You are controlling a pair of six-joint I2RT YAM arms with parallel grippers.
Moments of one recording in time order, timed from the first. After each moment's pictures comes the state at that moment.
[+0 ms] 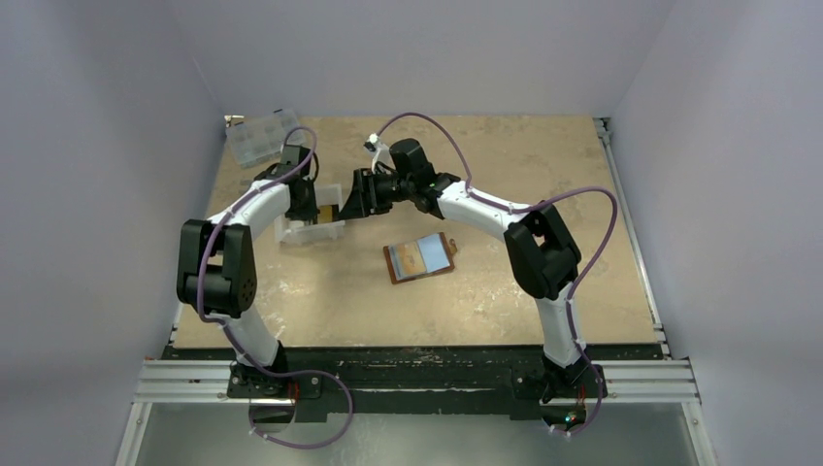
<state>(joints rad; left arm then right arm) -0.13 1.75 1.20 -0.52 -0.20 -0.27 0.72 2.09 1.63 -0.03 -0.62 0.58</state>
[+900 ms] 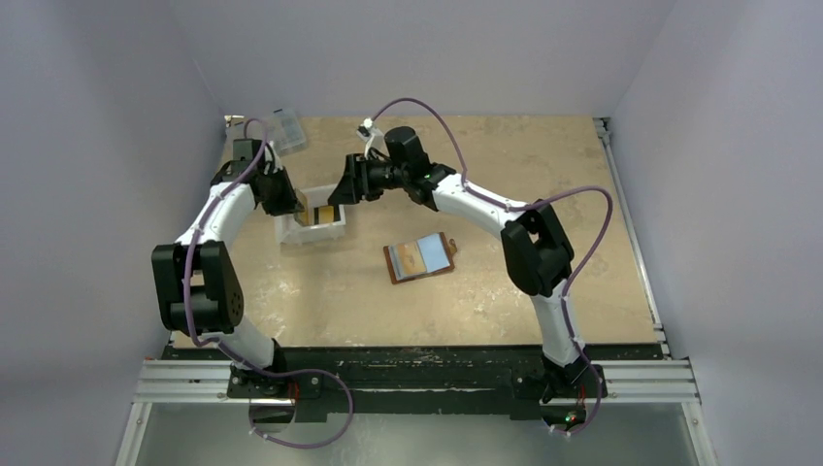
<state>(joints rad) 0.06 1.62 1.20 -0.57 0.17 -0.28 0.72 2.12 1.76 -0.01 -0.61 0.60</state>
